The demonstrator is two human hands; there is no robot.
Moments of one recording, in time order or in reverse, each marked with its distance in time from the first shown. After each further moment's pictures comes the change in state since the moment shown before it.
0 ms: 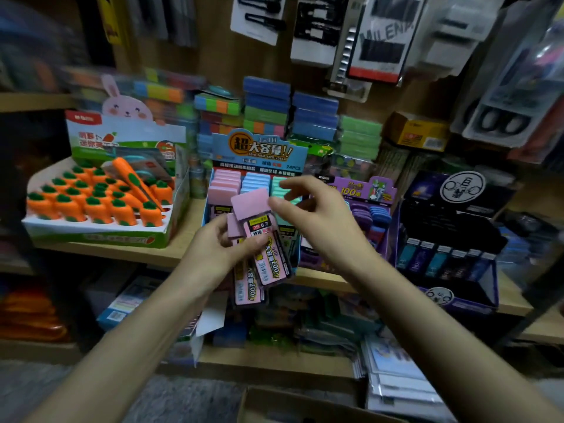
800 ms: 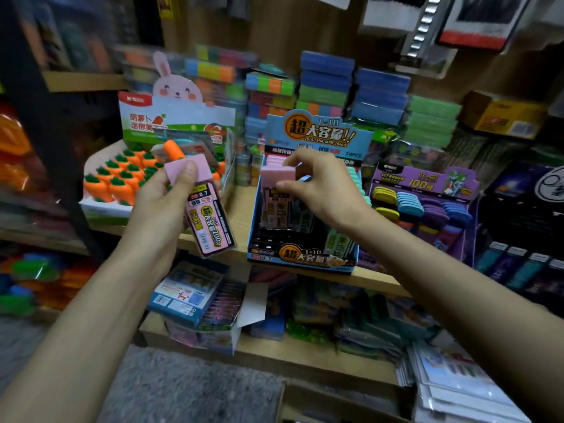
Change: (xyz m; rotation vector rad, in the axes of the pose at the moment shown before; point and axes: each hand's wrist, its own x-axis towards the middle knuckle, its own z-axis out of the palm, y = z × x) left_hand 0.024 0.008 -0.108 -0.036 0.419 0.104; right_hand 0.069 0.001 0.068 -0.228 -0.079 -0.215
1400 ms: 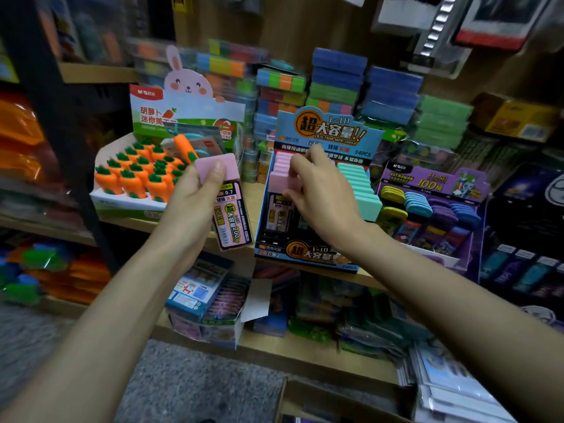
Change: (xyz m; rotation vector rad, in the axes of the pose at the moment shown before) left_hand -0.006 -0.002 0.017 -0.014 -0.071 -0.023; right_hand -0.006 0.003 0.023 -0.508 0.097 -0.166
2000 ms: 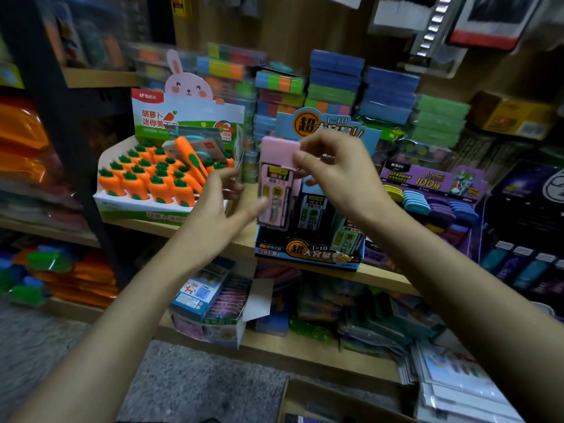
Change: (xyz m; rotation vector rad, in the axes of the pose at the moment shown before) left_hand -0.010 -0.008 -0.001 0.488 -0.225 0.155; right_hand 0.004 -0.004 -0.045 0.732 -0.026 0.238
